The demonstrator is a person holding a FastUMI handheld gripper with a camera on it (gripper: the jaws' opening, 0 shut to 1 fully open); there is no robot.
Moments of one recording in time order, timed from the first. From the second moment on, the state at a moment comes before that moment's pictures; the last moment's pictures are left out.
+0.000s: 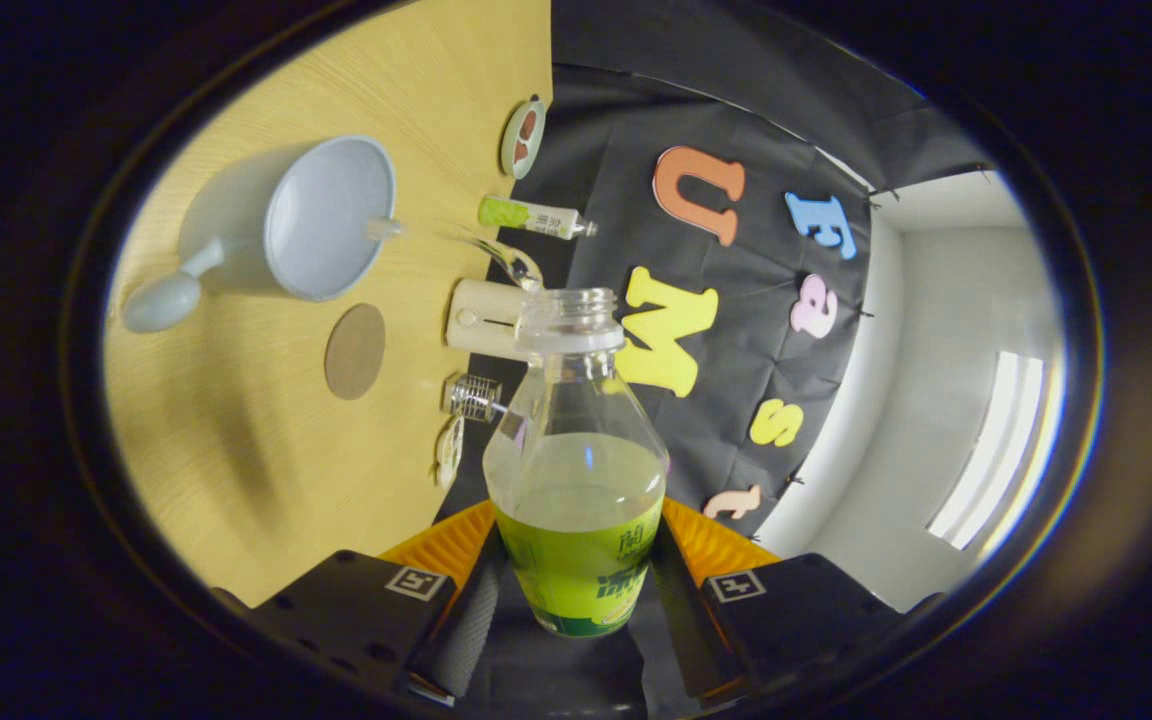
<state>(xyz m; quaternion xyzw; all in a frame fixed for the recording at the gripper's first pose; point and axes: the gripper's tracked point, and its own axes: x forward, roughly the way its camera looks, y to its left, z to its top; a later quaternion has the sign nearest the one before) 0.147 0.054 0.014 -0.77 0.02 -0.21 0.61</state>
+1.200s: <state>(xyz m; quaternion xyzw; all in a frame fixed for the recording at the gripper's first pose) 0.154 0.044 0.028 -0.81 0.04 -0.21 0.54</state>
